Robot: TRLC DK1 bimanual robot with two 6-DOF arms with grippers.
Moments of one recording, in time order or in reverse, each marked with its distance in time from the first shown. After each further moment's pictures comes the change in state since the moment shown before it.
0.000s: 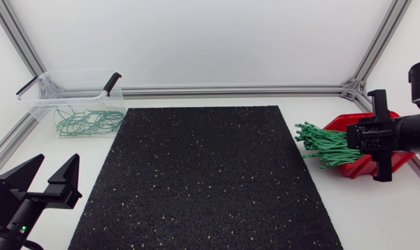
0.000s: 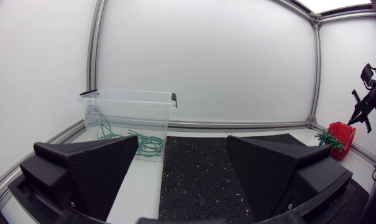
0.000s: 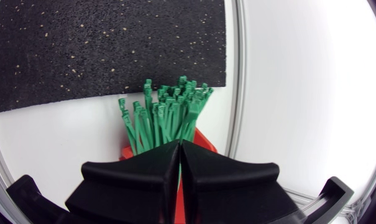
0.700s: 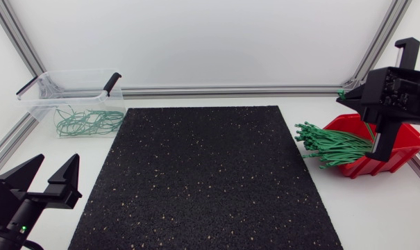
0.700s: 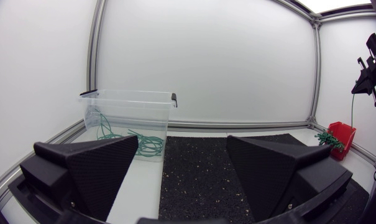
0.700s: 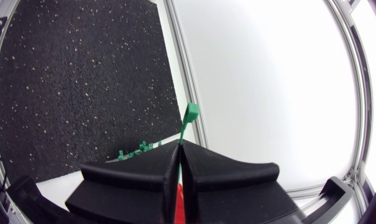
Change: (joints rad) left arm 0.000 0.000 0.000 0.000 0.000 0.000; right arm 0.257 -0.172 0.201 -0.158 -0.047 0.413
